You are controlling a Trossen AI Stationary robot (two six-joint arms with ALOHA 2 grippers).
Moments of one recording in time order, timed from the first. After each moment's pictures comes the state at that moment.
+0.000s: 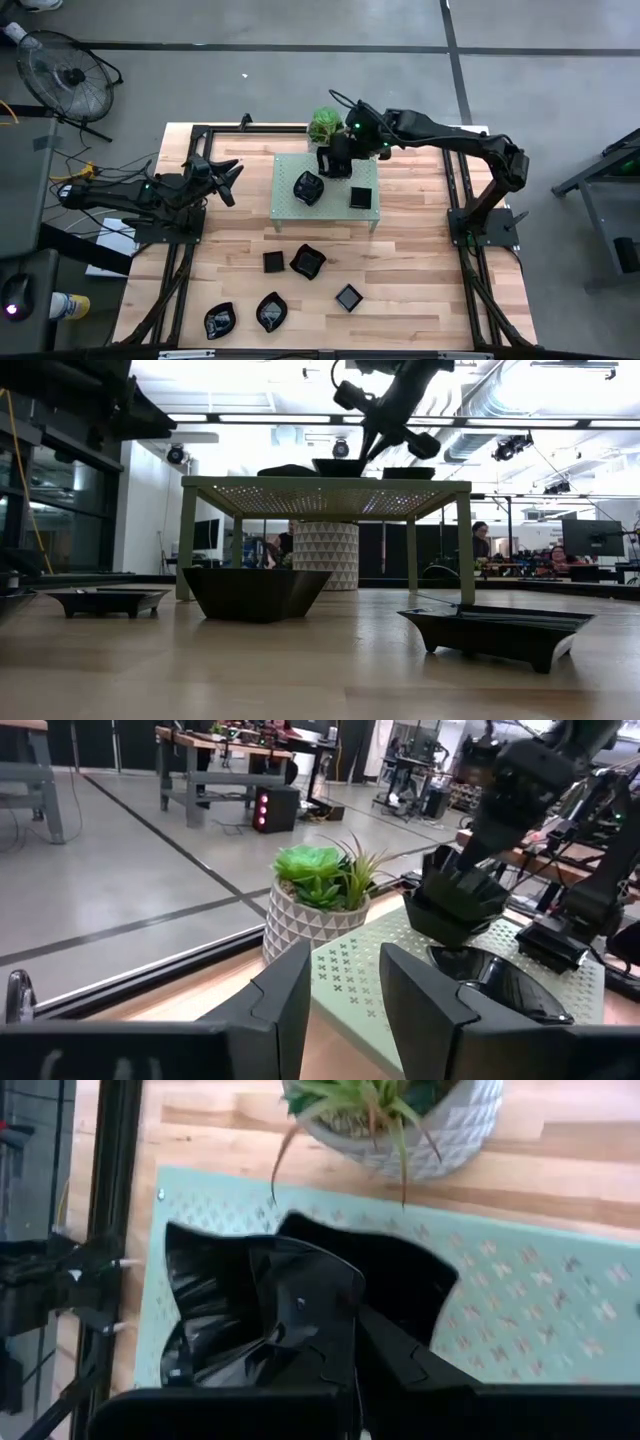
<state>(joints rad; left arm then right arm) -0.12 0.31 0.38 -0.17 -0.82 -0.32 -0.38 1.66 1.56 -0.83 -0.04 1.08</state>
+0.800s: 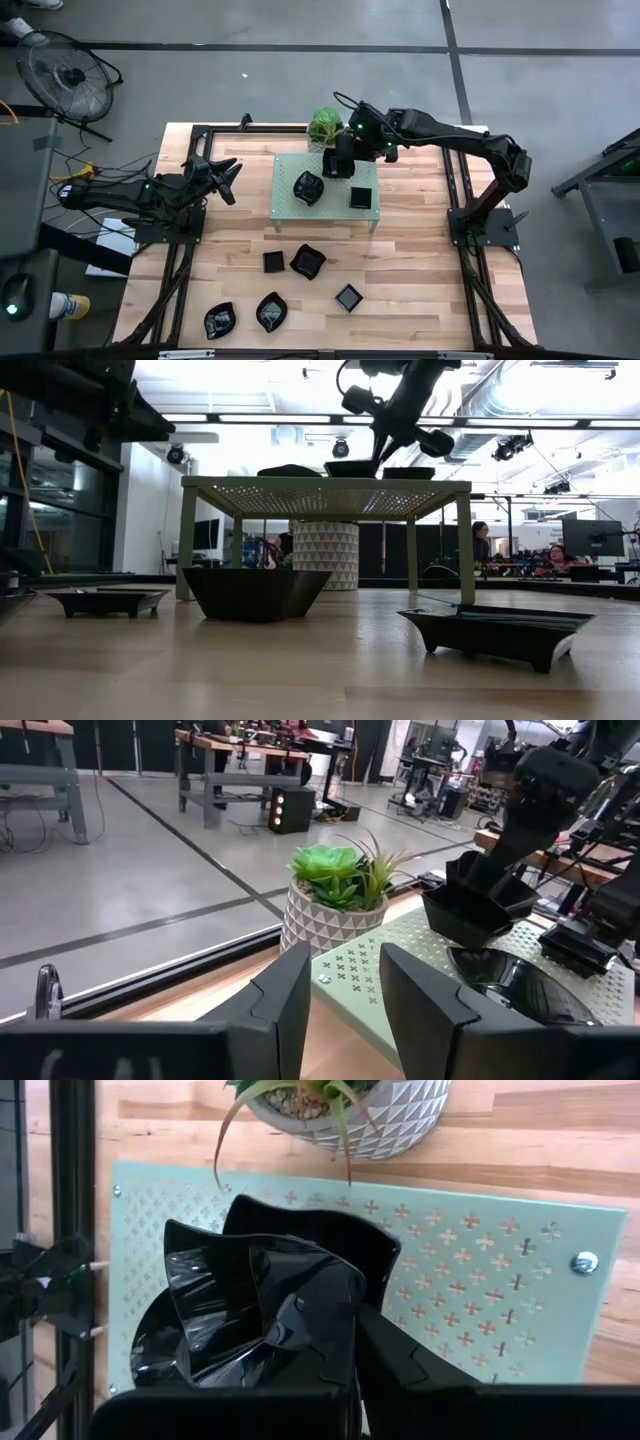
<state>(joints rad) -0.12 0.31 0.38 -0.18 -0.86 -0.32 -0.39 1.65 1.55 -0.92 -0.04 1.13</state>
